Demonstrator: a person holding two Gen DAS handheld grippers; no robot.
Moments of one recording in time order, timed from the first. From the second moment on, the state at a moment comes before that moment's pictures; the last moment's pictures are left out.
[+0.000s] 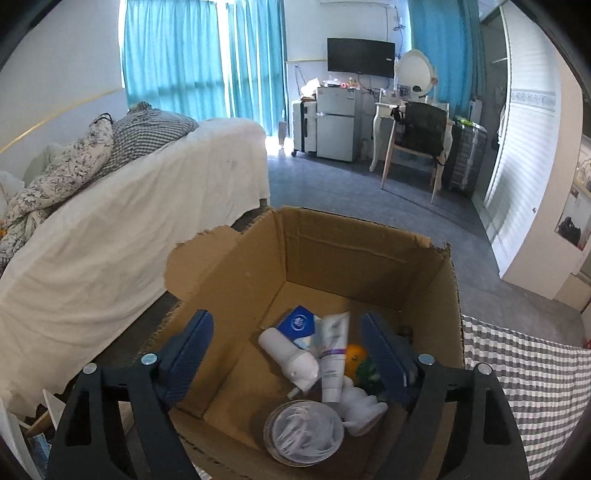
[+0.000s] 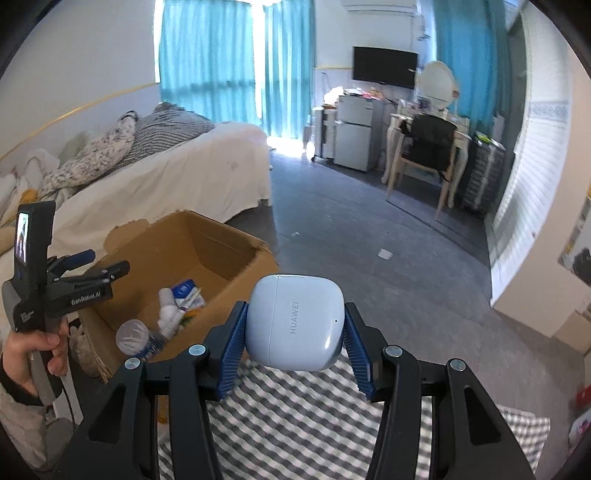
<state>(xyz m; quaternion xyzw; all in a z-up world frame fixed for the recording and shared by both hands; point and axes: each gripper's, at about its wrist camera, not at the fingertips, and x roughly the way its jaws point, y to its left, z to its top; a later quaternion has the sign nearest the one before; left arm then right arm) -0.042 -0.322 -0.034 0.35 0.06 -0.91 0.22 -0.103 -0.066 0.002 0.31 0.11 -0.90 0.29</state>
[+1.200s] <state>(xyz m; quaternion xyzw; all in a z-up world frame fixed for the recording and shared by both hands) 0.019 -0.367 -0.008 0.33 0.06 -0.89 0.30 -0.131 -0.229 -0.044 0.32 0.14 -0.84 0.41</state>
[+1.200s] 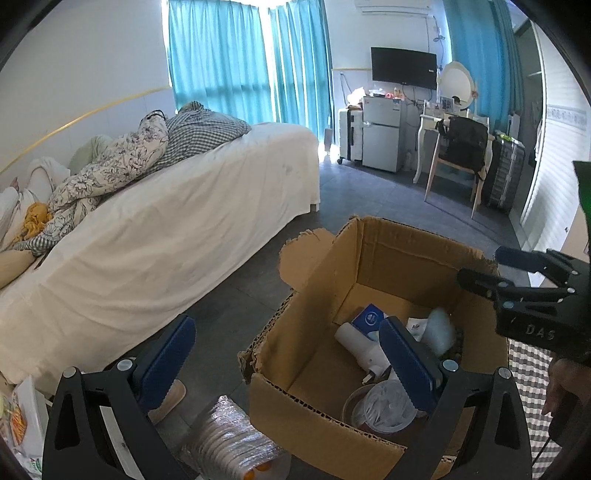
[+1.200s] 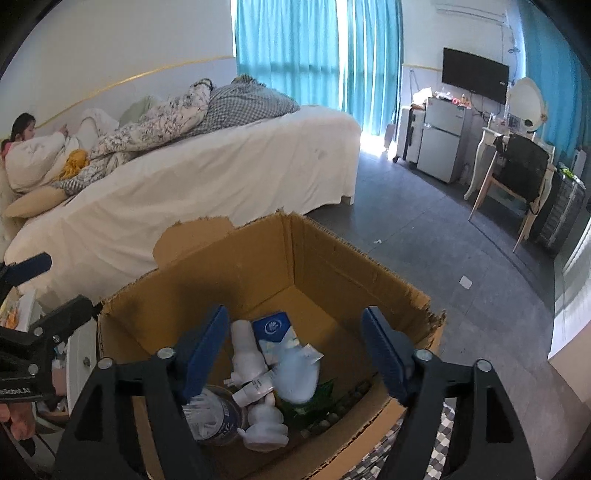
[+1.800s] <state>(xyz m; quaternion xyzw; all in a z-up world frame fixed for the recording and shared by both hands) 0.008 -0.329 0.011 0.32 0.04 -0.91 0.26 -0.121 -0.163 -0.010 0.30 0.12 -0.87 0.37</state>
